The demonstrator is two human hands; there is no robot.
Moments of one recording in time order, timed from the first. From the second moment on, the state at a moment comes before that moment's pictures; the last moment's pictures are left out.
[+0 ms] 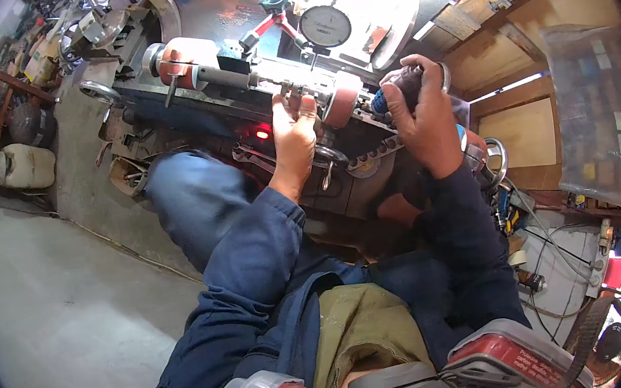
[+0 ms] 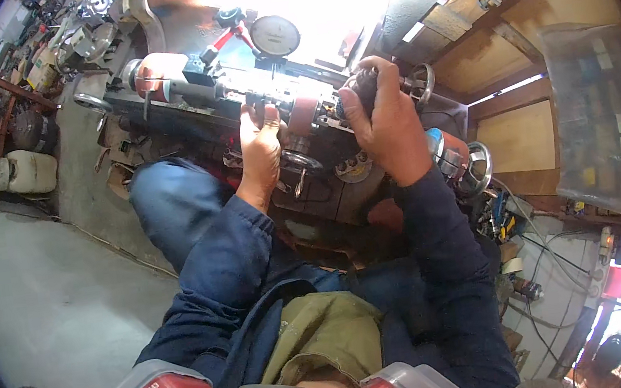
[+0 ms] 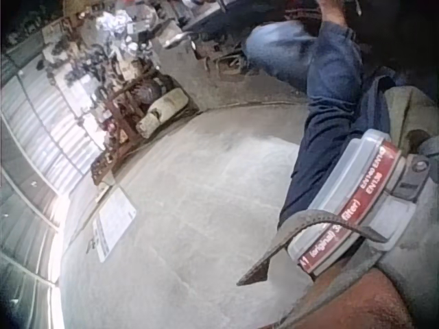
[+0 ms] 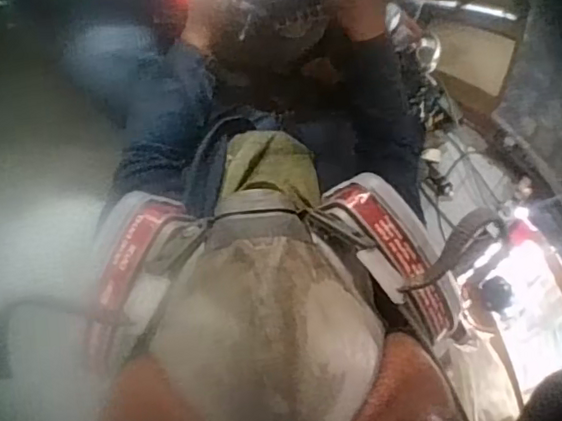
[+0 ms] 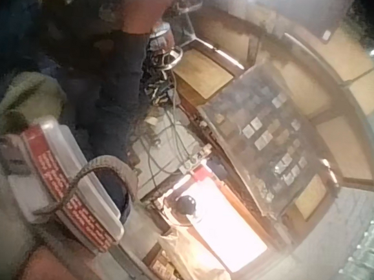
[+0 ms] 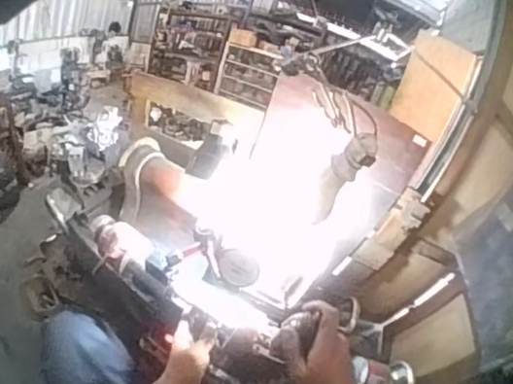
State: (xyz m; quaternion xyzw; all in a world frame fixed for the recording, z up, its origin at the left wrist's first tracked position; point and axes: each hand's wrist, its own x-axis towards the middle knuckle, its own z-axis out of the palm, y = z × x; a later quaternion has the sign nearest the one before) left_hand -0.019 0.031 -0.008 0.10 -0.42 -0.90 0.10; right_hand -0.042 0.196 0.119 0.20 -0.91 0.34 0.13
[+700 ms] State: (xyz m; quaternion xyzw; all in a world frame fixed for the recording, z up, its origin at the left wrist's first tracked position) left_hand 0.011 -0.016 0.066 0.17 -0.45 -0.88 0.01; right_hand 0.044 0.511 0.041 -0.11 -0.97 0.23 -0.04
